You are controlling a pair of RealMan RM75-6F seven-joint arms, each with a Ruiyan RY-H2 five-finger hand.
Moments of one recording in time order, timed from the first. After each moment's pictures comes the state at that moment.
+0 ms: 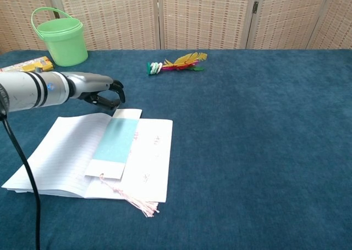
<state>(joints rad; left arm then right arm) -1.03 -1.57 -0.11 -1.26 0.60 0.70 0.56 -0.05 -1.07 0.04 -1.59 -1.57 1.62 -0.03</state>
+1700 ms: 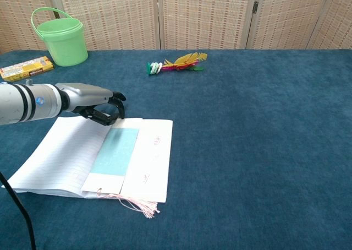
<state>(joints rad) -1.00 -1.53 -0.04 -1.36 0.74 0.72 0.49 -0.05 -1.07 0.04 -1.60 -1.58 1.63 -0.04</state>
